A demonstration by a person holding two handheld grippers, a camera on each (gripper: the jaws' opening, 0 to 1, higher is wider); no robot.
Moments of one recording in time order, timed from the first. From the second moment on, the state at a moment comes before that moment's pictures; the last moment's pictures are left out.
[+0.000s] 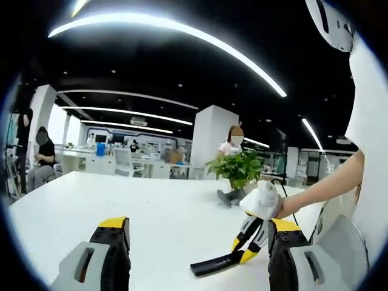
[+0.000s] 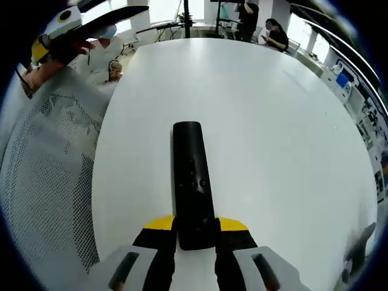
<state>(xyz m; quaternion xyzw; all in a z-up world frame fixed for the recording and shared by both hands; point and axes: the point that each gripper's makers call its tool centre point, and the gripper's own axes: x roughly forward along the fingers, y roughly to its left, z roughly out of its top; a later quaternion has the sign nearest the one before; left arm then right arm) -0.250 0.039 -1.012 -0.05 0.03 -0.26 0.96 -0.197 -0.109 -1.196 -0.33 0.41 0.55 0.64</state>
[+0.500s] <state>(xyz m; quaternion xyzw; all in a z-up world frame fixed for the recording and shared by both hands) -0.250 0.036 -1.015 -0.04 0.03 -0.27 0.96 -0.170 -0.110 -1.197 -0.33 0.42 0.55 0.64</state>
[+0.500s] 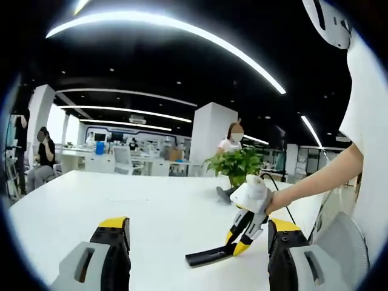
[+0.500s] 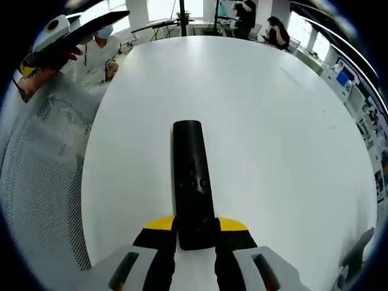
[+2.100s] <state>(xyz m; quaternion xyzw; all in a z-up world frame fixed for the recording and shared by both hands) -0.248 0.037 -1.027 -0.04 0.06 -0.26 0.96 -0.101 -0.116 -1.197 -0.35 0.41 0.56 0.63</state>
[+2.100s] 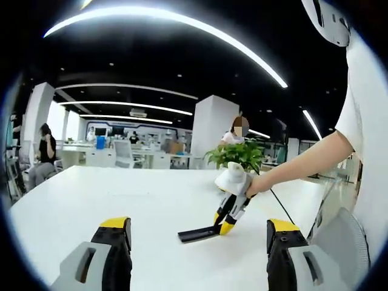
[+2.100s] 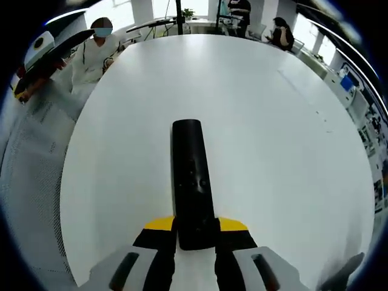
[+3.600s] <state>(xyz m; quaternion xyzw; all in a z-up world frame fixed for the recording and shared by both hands) -0.245 0.046 -1.027 -0.06 0.06 -0.25 0.97 -0.096 -0.141 -1.110 -0.03 0.25 0.37 0.89</state>
